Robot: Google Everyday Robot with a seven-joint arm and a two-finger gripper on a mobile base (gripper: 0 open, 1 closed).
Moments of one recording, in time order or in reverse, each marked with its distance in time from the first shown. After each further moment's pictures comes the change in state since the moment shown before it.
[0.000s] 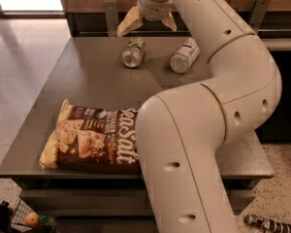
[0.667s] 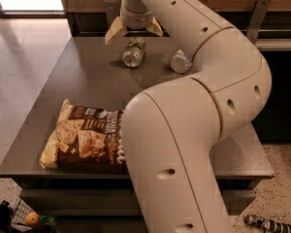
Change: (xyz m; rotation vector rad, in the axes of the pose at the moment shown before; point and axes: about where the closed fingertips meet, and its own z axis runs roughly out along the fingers) arm -0.013 0.035 0.039 0.072 -0.027 -0.001
